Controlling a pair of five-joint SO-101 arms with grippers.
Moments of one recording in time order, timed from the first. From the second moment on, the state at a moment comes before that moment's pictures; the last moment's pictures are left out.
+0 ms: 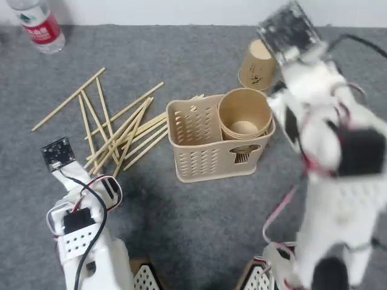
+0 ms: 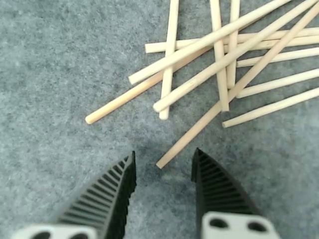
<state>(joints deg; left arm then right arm) -27.6 -66.4 87.7 45.6 -7.4 -7.6 -25.9 -24.7 95.3 29.3</state>
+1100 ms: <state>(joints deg) -27.6 -66.4 87.7 45.6 -7.4 12.1 -62.2 85.2 27.3 5.5</state>
